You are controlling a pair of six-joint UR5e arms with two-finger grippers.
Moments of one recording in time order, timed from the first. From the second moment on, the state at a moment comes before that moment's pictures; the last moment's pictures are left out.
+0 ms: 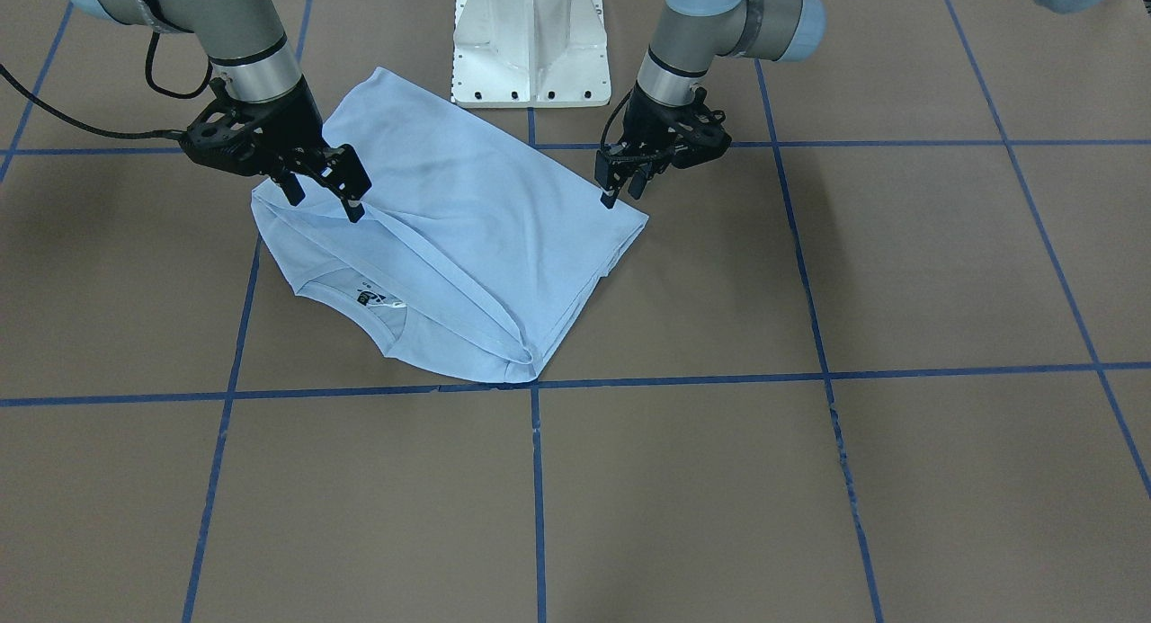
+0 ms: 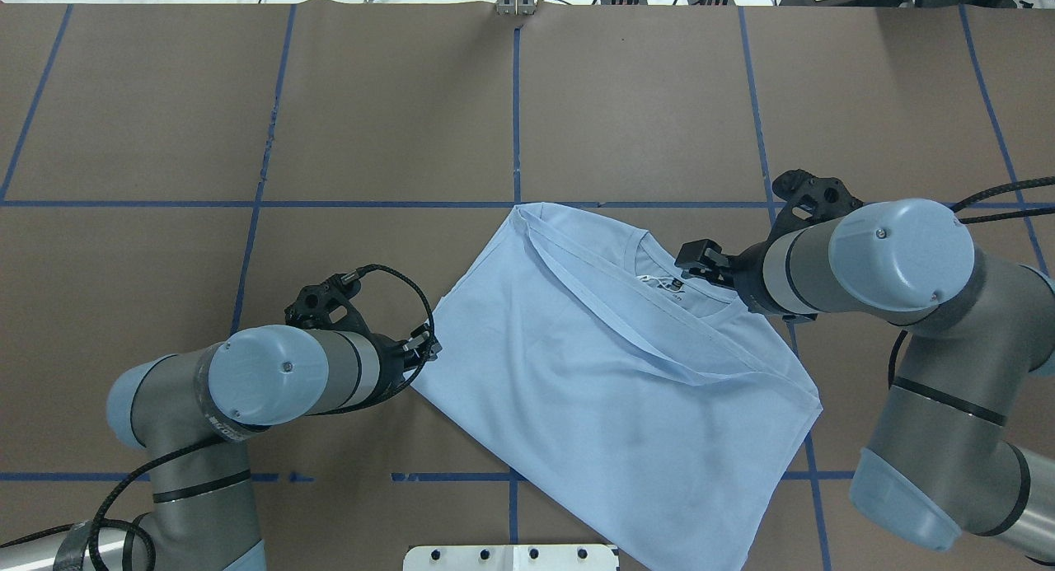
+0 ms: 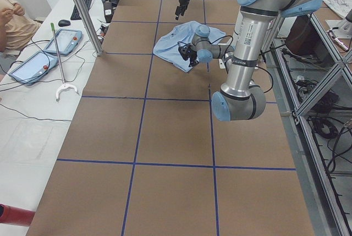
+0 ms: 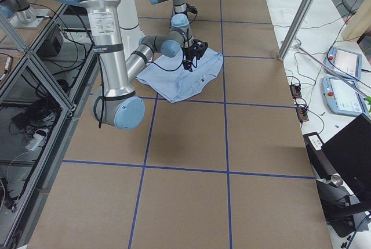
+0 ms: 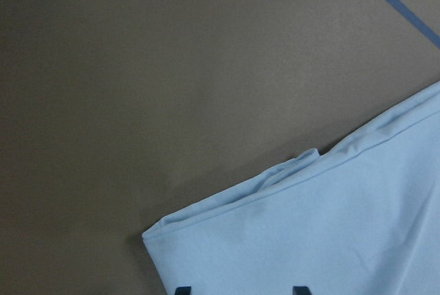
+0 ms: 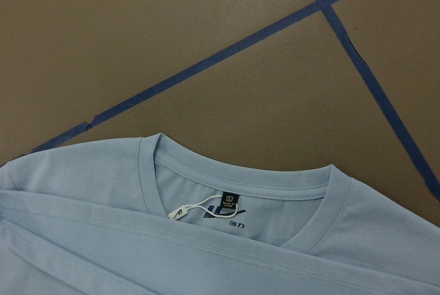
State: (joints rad) left arm -0.33 -1.95 -1.86 -1.93 -1.60 -1.92; right arm 0.56 -1.36 2.09 -1.42 1.74 1.66
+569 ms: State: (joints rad) left arm -0.33 -1.95 -1.81 -1.93 -1.59 -1.92; right arm 0.56 -1.35 2.07 -1.42 1.73 1.66
